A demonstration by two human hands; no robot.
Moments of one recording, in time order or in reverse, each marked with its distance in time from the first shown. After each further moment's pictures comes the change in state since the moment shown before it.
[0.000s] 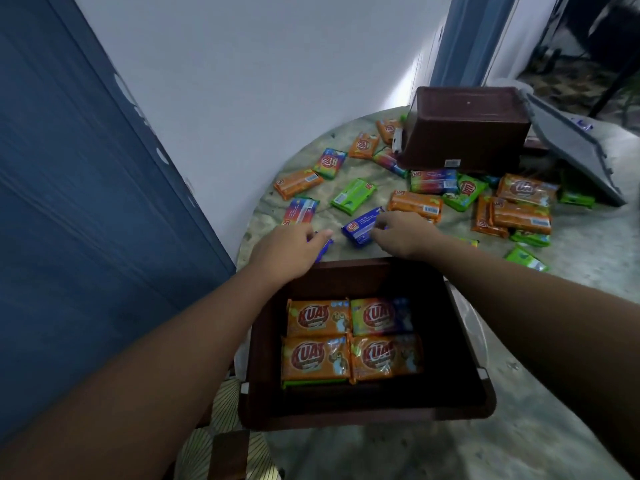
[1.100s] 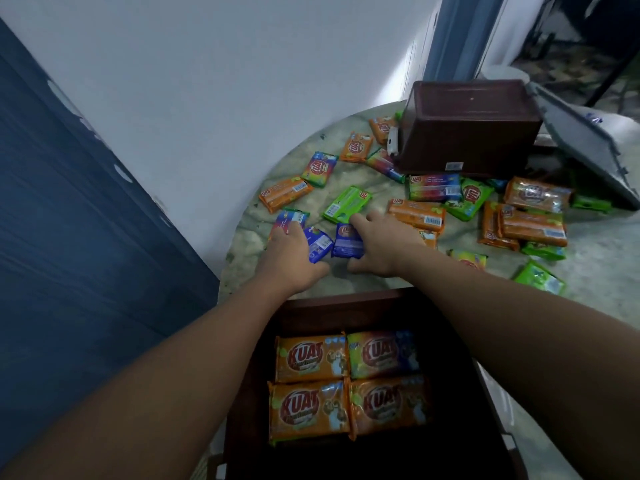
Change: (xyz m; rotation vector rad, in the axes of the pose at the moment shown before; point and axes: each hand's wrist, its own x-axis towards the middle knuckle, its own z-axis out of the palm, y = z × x) left_hand 0.071 0.000 0.037 0.061 -0.047 -0.100; right_hand 0.064 -0.001 0.017 -0.330 0.082 -0.162
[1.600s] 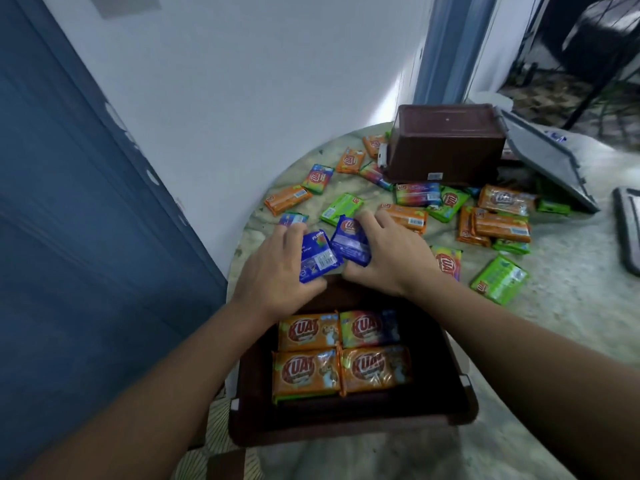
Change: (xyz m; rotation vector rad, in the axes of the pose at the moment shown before) left_hand -0.109 -0.007 -0.037 0.018 0.353 0.400; right_hand -0.109 -0.020 -0.024 0.181 0.389 -0.066
